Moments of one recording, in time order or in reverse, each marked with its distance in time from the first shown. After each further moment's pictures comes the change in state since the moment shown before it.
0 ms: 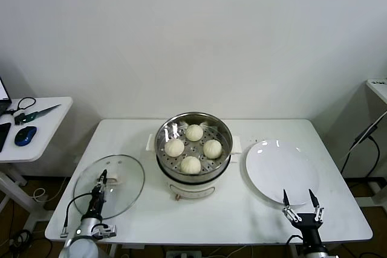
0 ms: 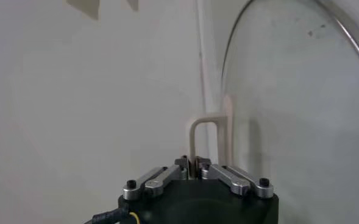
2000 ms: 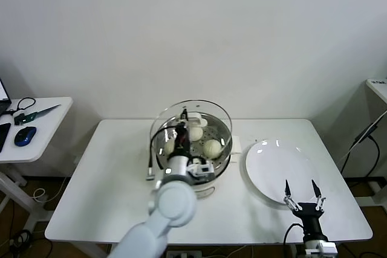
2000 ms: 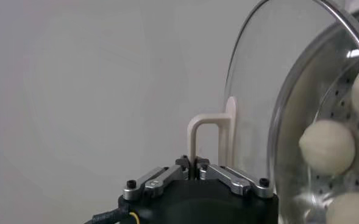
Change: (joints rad) left arm -0.383 -0.050 0.801 -0.629 0.043 0.779 0.778; right arm 0.056 -0.010 -0.002 0.008 -0.082 -0.053 0.092
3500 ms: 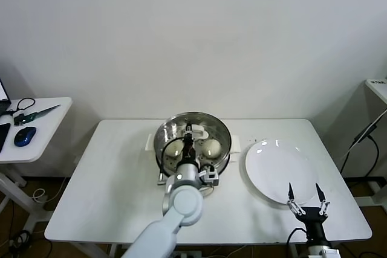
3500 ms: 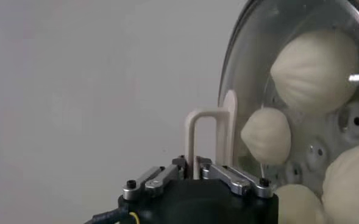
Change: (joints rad) left arm 0.012 -0.044 0.001 0.223 0.032 -0.010 -0.104; right arm -0.030 0.016 0.020 0.011 -0.006 0.032 -0.003
